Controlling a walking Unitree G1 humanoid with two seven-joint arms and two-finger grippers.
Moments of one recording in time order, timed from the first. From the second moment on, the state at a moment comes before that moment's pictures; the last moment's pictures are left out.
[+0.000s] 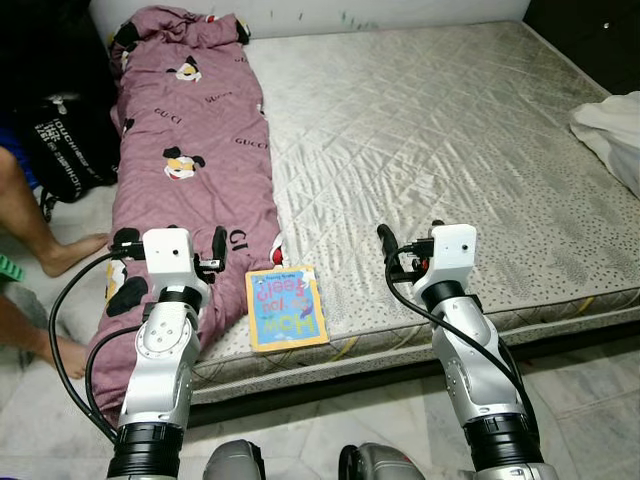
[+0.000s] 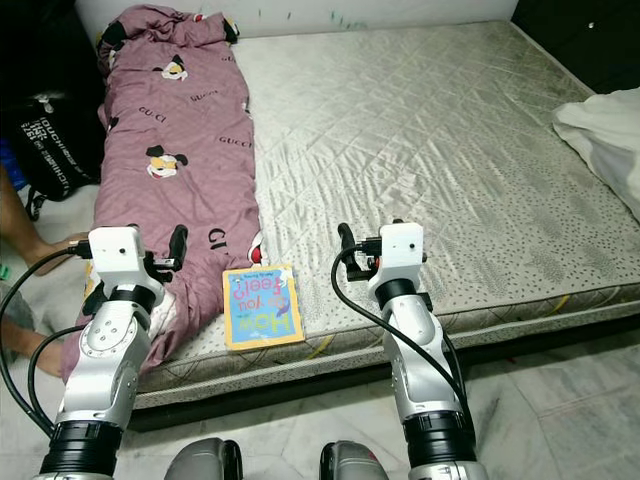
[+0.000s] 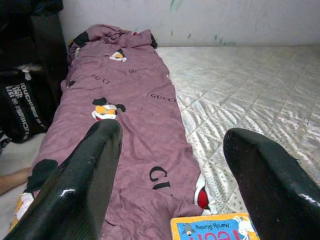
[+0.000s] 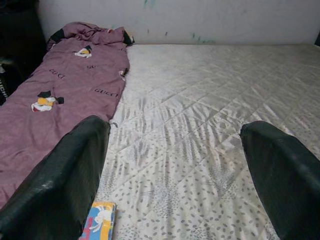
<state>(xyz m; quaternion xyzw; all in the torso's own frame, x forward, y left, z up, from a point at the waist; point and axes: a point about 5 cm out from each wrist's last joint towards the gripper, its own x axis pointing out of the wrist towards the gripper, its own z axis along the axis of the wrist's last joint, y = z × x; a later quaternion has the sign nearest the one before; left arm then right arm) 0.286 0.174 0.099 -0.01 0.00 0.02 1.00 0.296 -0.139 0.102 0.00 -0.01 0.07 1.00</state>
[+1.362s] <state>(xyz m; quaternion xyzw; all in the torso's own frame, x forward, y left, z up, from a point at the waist) 0.287 0.175 0.097 -0.05 0.01 0.05 1.00 0.297 -0.137 0.103 -0.01 0.00 0.09 1.00</state>
